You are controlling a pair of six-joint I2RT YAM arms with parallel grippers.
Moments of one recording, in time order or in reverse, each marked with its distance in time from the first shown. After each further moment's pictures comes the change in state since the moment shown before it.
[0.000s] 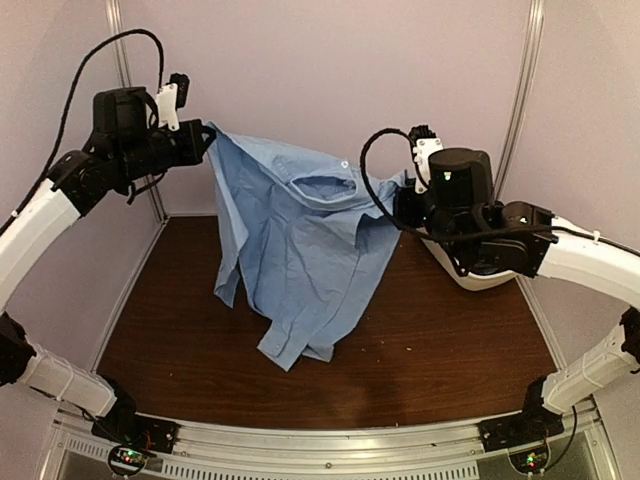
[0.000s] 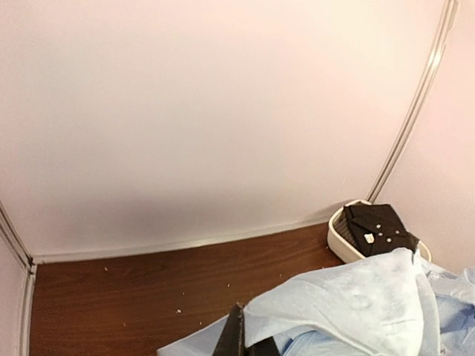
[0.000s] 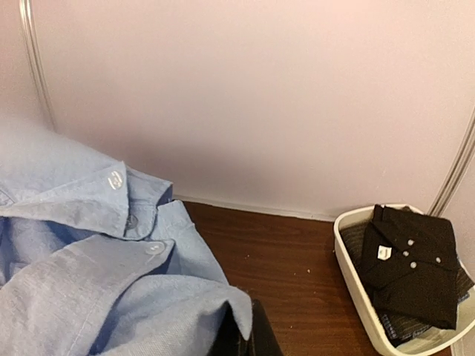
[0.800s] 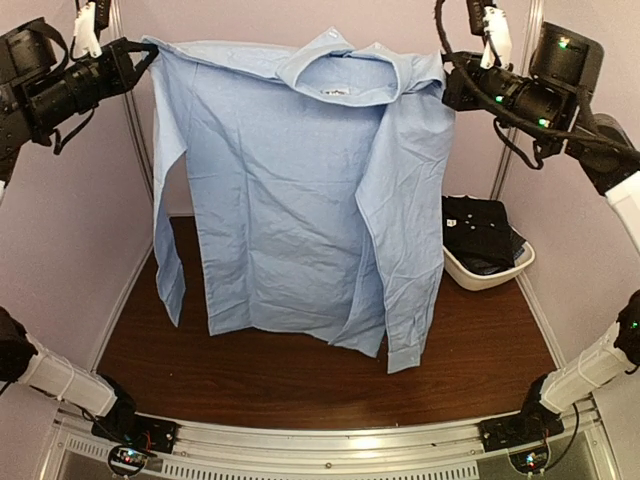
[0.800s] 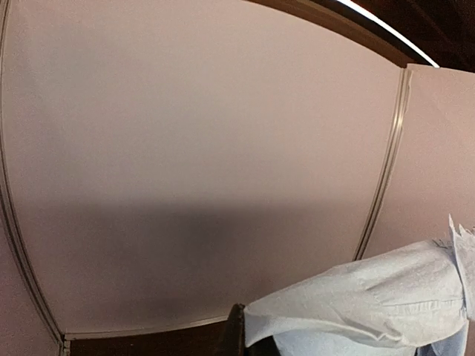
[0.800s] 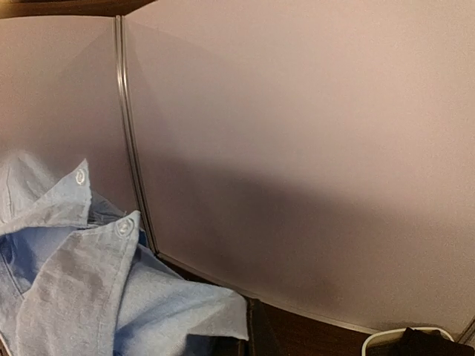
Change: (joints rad) left arm 0.014 -0.007 0.539 -0.236 0.035 0.095; right arm -0.152 0.035 0.663 -0.198 -0.446 -0.231
